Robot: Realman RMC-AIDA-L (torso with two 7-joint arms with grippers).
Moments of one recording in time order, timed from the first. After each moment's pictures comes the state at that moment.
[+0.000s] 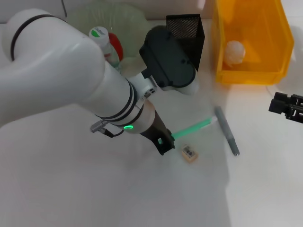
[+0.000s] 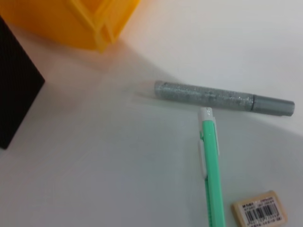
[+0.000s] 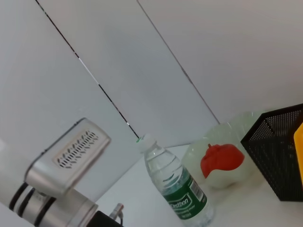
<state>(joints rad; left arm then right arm) -0.69 -2.08 2.02 1.28 2.50 1.16 -2.73 0.33 2.02 -0.47 -0.69 -1.95 -1.81 1.64</state>
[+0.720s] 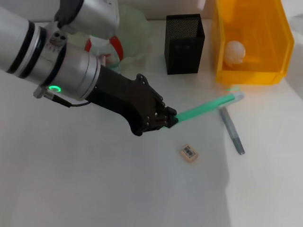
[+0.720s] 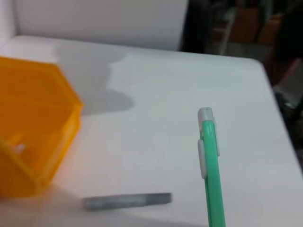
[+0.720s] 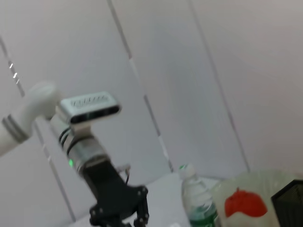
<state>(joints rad) -0.57 -2.07 1.45 1.41 2.14 1.49 -2.11 0.30 1.92 -0.23 -0.83 -1.97 -2.16 1.50</state>
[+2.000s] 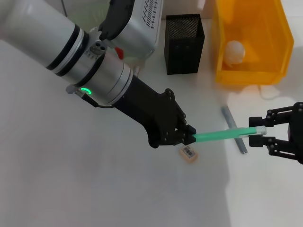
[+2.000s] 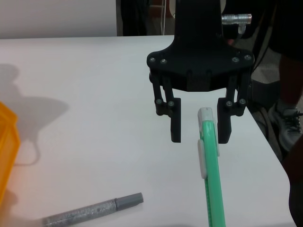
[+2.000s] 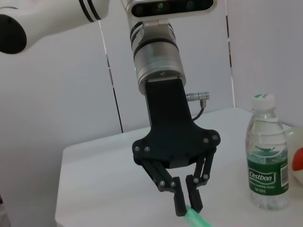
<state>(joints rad) -0.77 -2.07 1.44 1.12 2.06 1.59 -1.82 0.39 2.03 -0.61 -0.85 -2.04 -1.95 1.26</state>
